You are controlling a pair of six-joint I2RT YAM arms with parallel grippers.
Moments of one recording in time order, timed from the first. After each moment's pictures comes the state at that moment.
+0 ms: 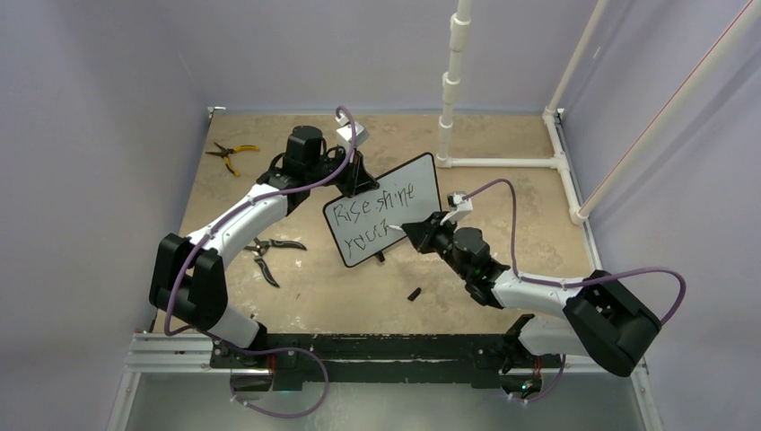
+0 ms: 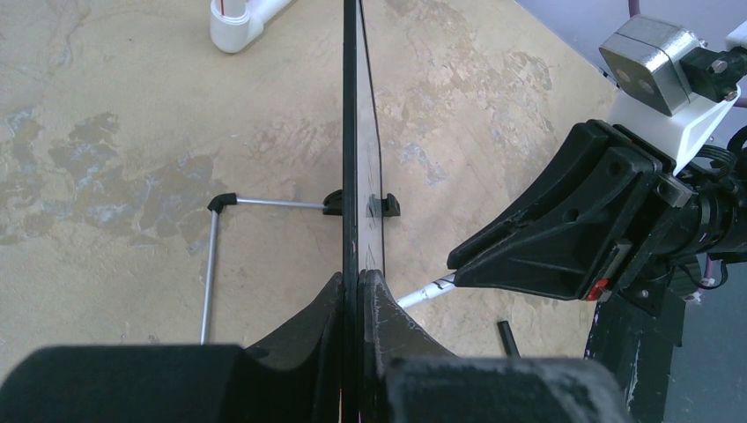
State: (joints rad) left arm -0.43 1.53 1.15 -0.07 0.67 -0.06; right arm 0.75 1.25 0.34 0.76 0.17 0.65
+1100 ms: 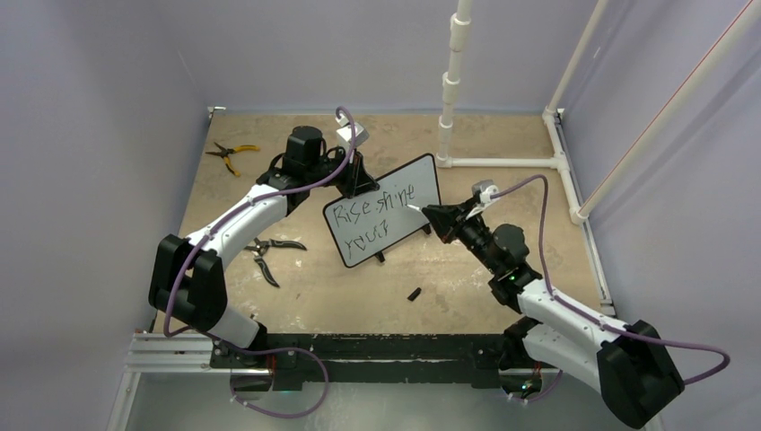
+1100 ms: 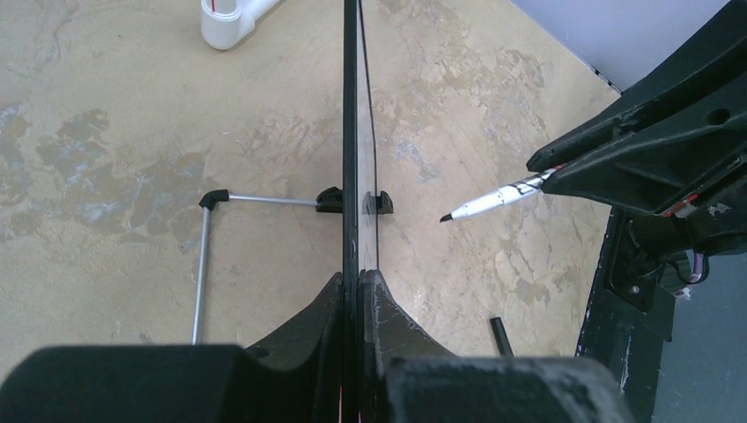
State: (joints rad) left arm -0.43 1.52 1.15 -0.08 0.68 -0.07; right arm 0.56 0.95 0.31 0.72 -0.09 0.39
